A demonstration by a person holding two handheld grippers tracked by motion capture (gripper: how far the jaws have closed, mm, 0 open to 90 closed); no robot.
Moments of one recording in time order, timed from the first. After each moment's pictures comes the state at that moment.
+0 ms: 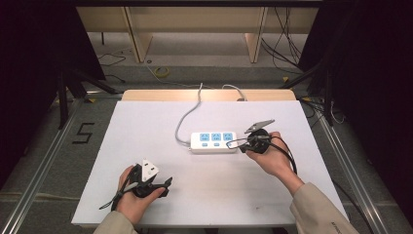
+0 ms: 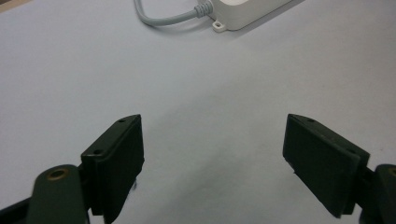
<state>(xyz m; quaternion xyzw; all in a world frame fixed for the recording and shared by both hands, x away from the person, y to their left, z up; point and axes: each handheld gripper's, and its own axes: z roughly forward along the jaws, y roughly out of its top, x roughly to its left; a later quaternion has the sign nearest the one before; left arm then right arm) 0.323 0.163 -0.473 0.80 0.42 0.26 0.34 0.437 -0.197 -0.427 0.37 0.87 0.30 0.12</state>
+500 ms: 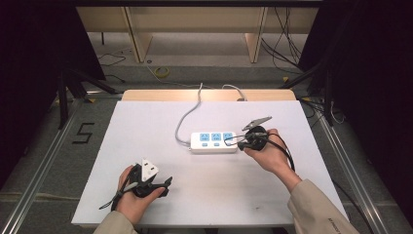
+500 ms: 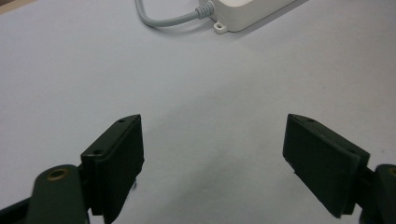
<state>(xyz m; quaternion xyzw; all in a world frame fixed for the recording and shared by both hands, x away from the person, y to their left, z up) 0.324 0.163 -0.472 0.80 0.42 0.26 0.35 0.445 -0.191 -0.425 0.37 0.87 0.30 0.12</state>
